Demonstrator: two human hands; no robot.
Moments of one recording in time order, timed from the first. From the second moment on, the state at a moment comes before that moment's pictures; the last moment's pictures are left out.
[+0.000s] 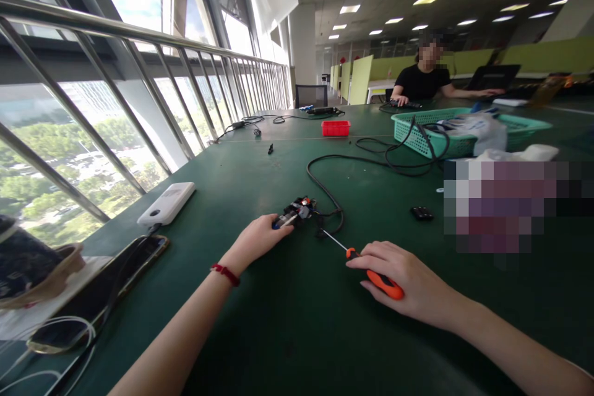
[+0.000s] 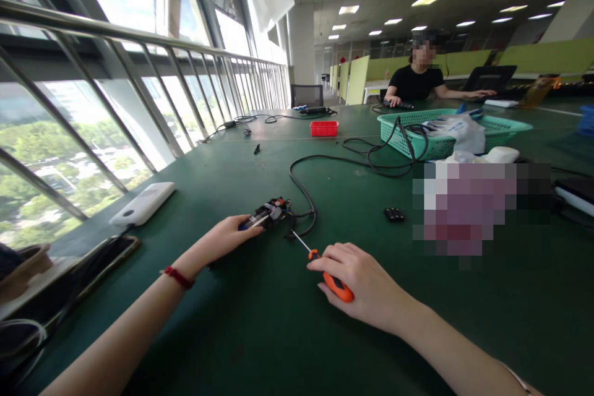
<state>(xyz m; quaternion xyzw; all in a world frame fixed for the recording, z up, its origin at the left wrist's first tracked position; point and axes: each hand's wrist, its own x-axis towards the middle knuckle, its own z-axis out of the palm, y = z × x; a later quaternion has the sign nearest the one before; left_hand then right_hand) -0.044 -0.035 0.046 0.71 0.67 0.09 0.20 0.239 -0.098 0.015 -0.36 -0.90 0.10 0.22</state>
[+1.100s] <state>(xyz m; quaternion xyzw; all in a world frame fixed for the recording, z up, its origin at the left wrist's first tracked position) -0.159 -0.037 0.061 0.47 0.85 0.13 -0.21 0.238 -0.098 0.021 -0.38 -0.89 0.18 0.18</state>
